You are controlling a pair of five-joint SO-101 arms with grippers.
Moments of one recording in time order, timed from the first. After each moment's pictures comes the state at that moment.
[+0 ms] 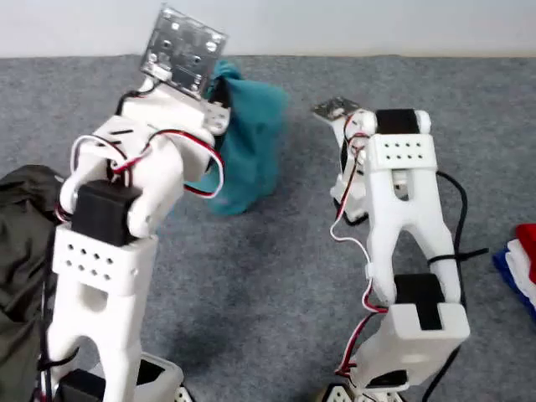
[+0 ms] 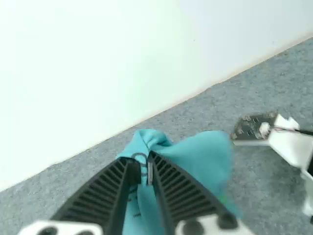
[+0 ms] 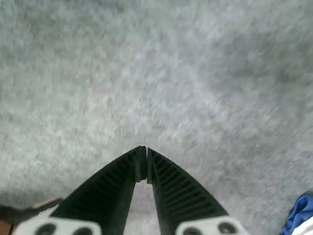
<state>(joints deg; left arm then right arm) 15.2 -23.3 -6.5 66.9 -5.5 -5.7 9.2 -8.8 100.3 26.9</state>
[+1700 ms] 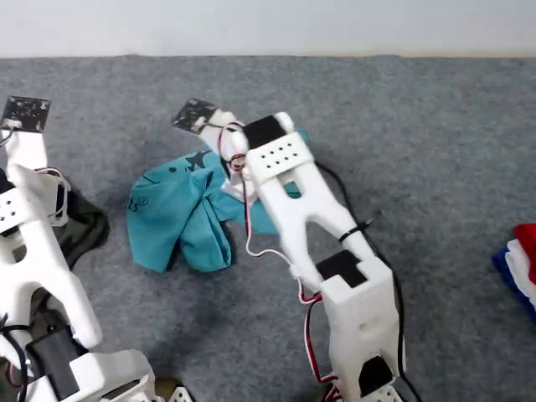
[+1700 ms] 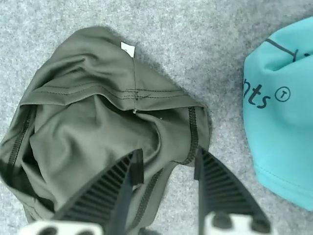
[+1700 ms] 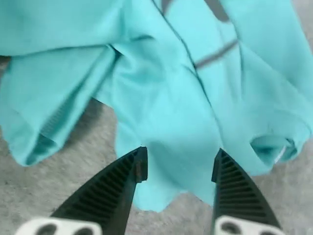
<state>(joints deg) -33.9 -6.0 12.1 73.9 -23.1 -32.4 32.2 -33.4 84.9 31.0</state>
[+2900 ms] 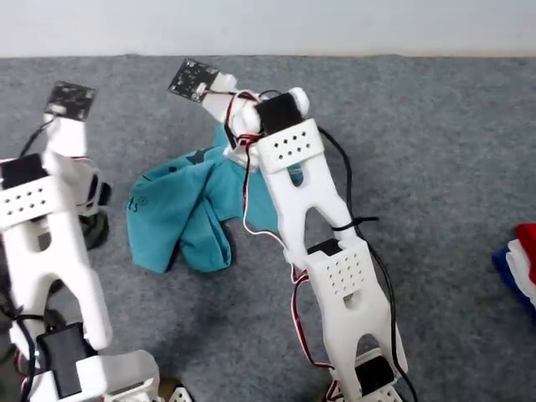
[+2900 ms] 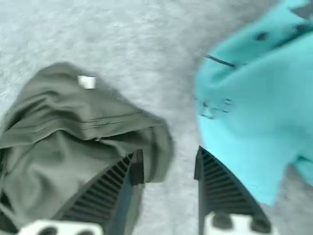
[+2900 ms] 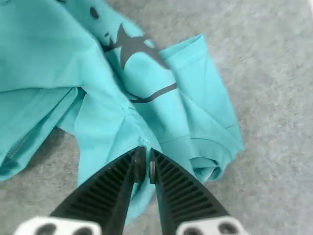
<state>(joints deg) -22.9 -6.0 10.3 77.7 -23.1 -28.7 50.7 -80.4 100.3 36.4</state>
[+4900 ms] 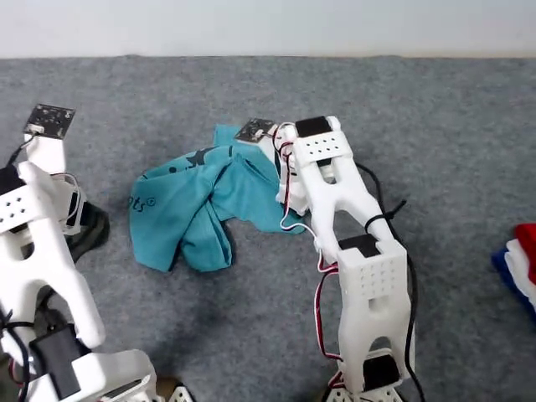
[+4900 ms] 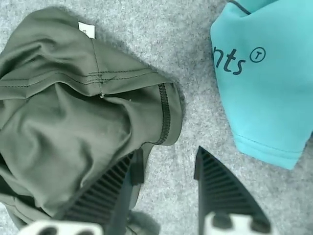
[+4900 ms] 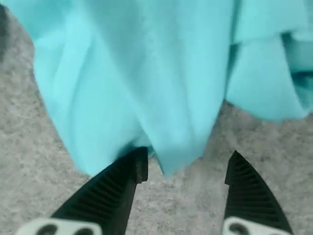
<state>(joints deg) -31.3 -6.0 12.7 80.6 -26.1 -18.4 41.5 -29.3 87.0 38.8</state>
